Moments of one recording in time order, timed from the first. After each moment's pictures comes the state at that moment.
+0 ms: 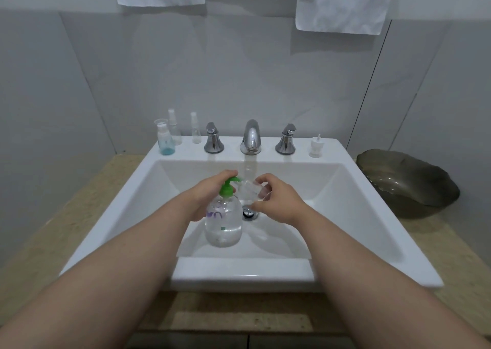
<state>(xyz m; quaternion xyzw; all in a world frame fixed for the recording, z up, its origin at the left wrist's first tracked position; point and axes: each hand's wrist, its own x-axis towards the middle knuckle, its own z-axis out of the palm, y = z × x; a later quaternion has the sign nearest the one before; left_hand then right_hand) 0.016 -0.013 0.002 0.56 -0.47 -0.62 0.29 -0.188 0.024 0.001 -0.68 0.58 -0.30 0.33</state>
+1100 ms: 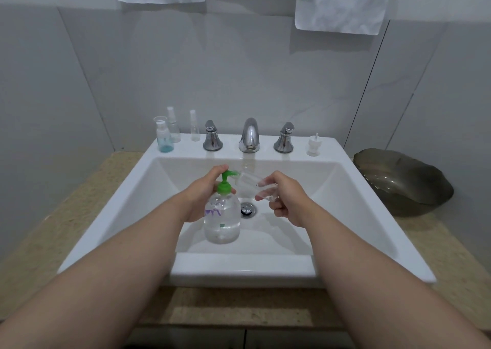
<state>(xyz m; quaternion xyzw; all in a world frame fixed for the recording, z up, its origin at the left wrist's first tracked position) 0.029 -0.020 -0.016 0.54 -0.44 -0.65 0.29 -0.194 0.026 0.016 -0.39 0.59 -0.40 0.59</state>
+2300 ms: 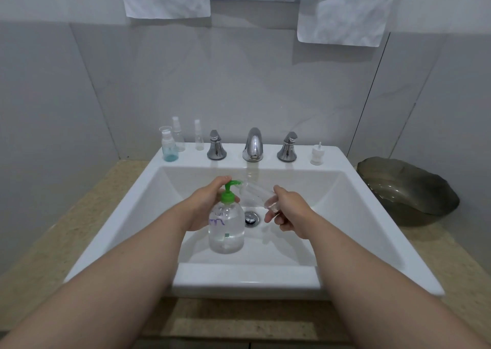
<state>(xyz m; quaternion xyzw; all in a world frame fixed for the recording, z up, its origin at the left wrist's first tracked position) 0.035 -0.017 -0.012 0.52 -0.45 -0.67 0.29 -0.196 0.021 0.004 -0.43 0.64 -0.34 0.54</state>
